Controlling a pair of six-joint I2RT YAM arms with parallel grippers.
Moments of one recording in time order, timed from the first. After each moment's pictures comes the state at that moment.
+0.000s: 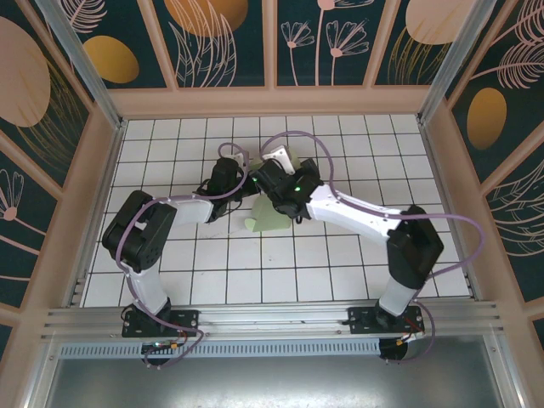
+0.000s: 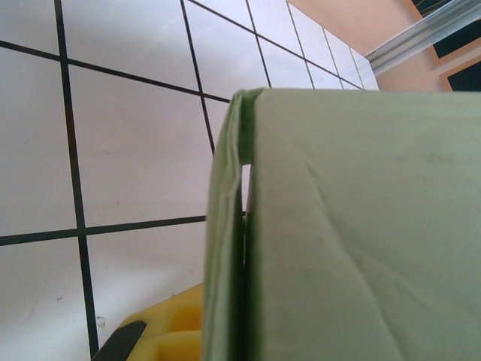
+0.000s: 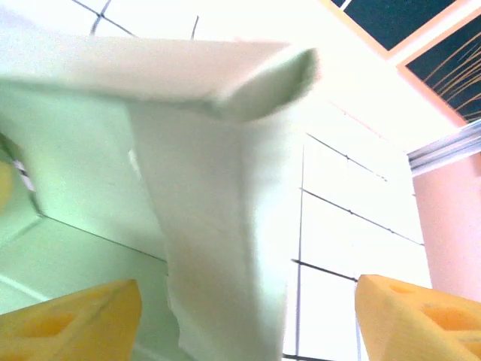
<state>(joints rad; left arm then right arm) -0.51 1.84 0.92 0.45 0.27 -0.76 0.92 1.67 1.34 -0.56 0.86 0.13</state>
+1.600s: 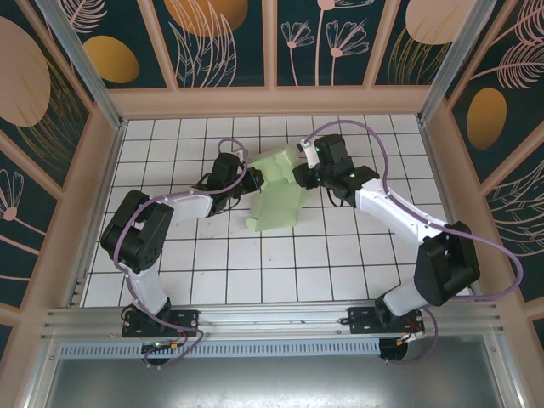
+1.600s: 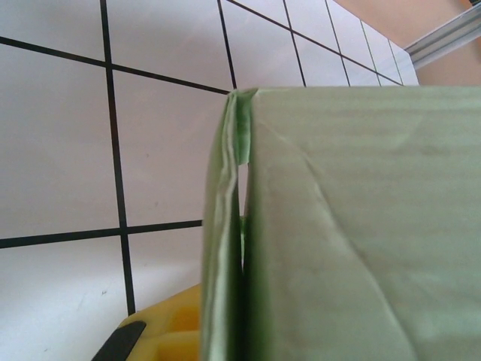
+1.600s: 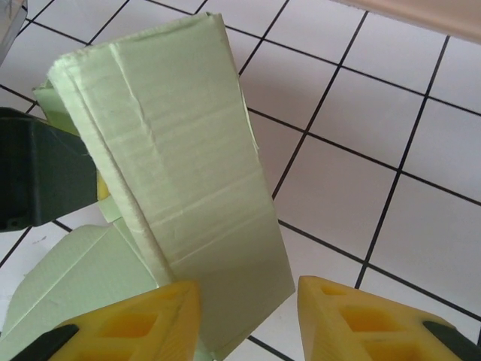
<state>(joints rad) -0.50 1.83 0.98 0.29 0.22 -0.73 0.55 1.49 1.15 -0.35 -0.03 0.02</state>
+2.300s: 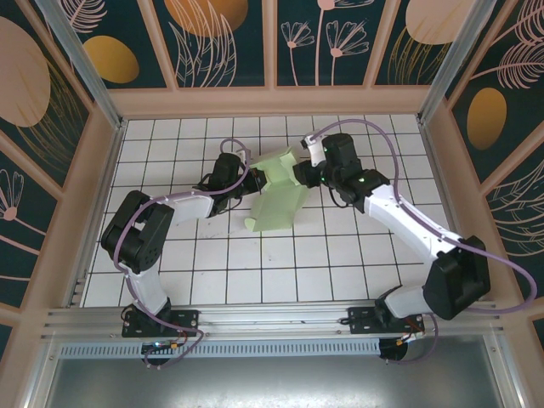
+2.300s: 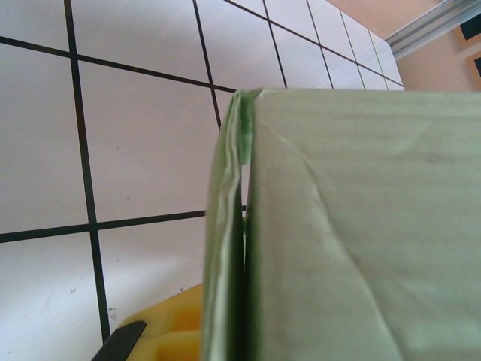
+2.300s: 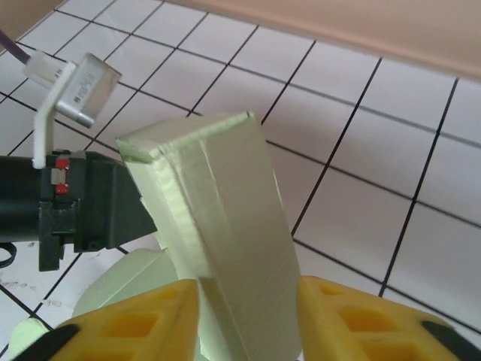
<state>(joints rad) -0.51 1.83 0.98 0.31 0.26 -0.73 0.55 1.41 1.13 -0.33 -0.09 0.05</state>
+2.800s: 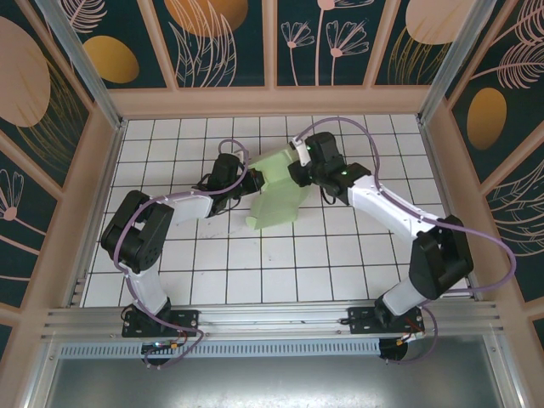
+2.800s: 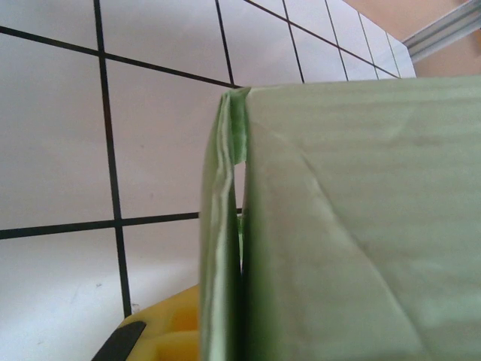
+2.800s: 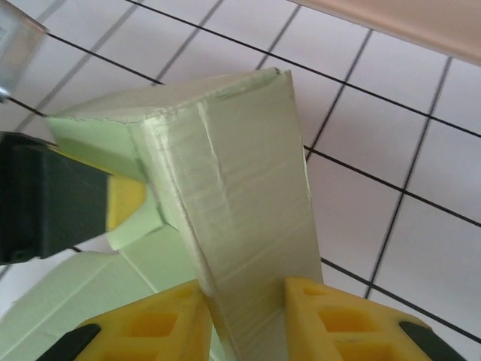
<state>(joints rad) -0.50 1.83 0.98 0.29 0.23 -0.73 0.61 1.55 1.21 -0.35 0.07 0.01</state>
